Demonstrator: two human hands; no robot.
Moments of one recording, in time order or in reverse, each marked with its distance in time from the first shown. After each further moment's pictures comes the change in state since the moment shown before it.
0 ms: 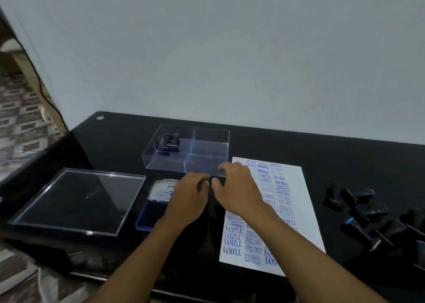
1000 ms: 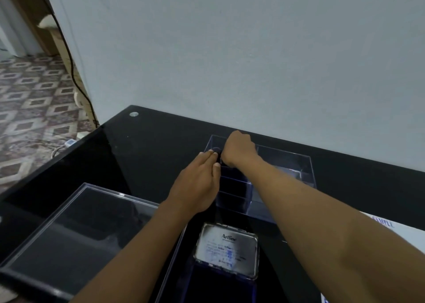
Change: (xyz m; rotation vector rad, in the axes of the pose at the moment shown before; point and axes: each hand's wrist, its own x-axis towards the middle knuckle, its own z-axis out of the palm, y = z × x) left_hand 0.126 -0.126 -0.061 0.275 -0.047 -0.007; right_hand 0.240 -0.106 0.110 -0.145 -0.147 0.121
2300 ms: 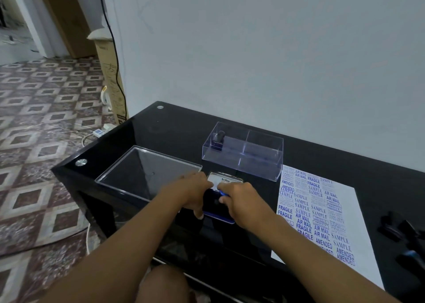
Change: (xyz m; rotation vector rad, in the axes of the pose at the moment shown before) left_hand -0.137 0.044 -0.065 0.440 -0.666 -0.001; right_hand -0.259 0.069 -0.003 -0.038 -0.108 -0.572
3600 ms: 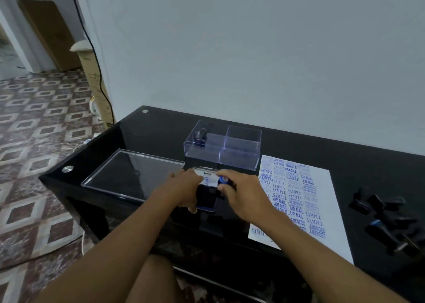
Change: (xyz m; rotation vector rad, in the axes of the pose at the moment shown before) left_hand -0.004 0.039 0.004 0.038 0.064 -0.084; right_hand -0.050 0.021 -0.024 0.259 0.297 0.049
